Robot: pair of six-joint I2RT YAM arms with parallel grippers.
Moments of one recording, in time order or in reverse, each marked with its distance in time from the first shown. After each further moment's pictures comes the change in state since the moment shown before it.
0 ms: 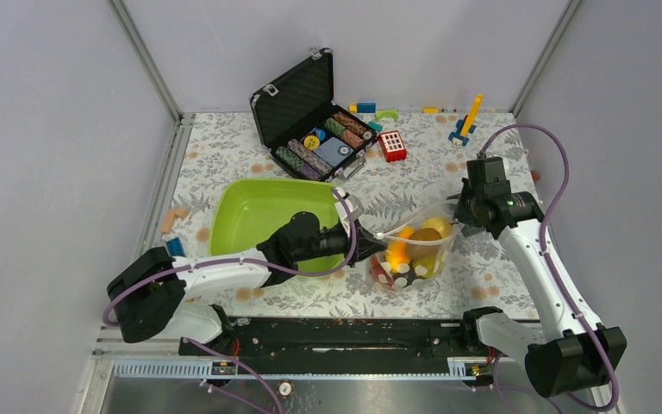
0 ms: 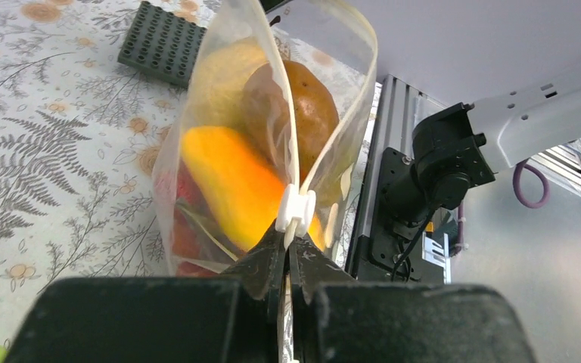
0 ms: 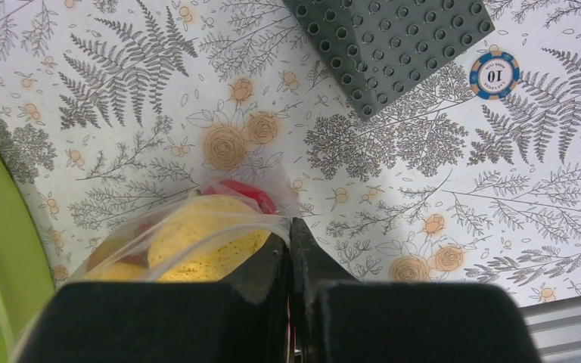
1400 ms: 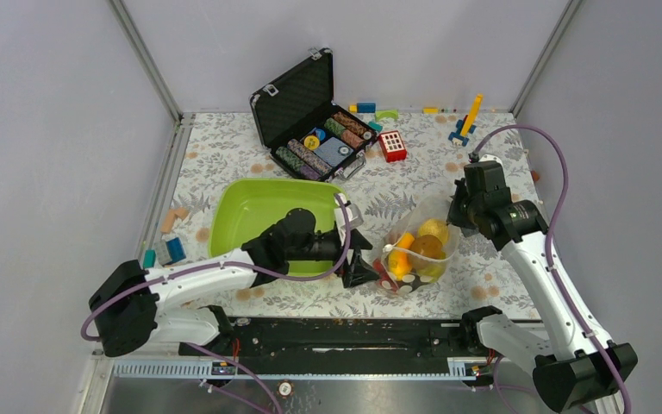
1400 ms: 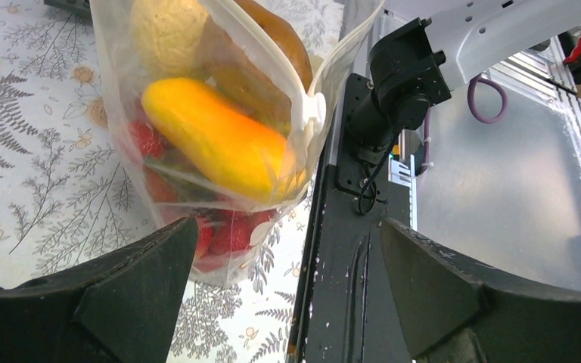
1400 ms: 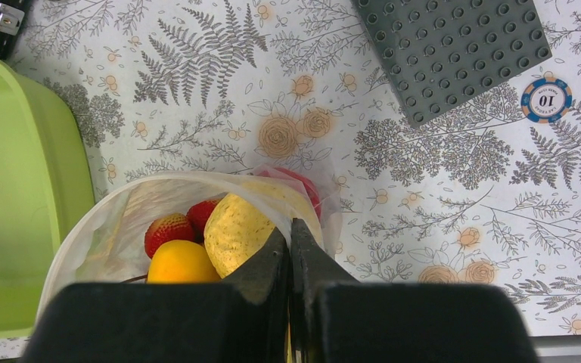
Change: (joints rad) left arm 0.012 -0.147 0.039 -0.344 0.151 0.094; right arm 0.086 -0.083 0.003 0.007 -0.049 0.001
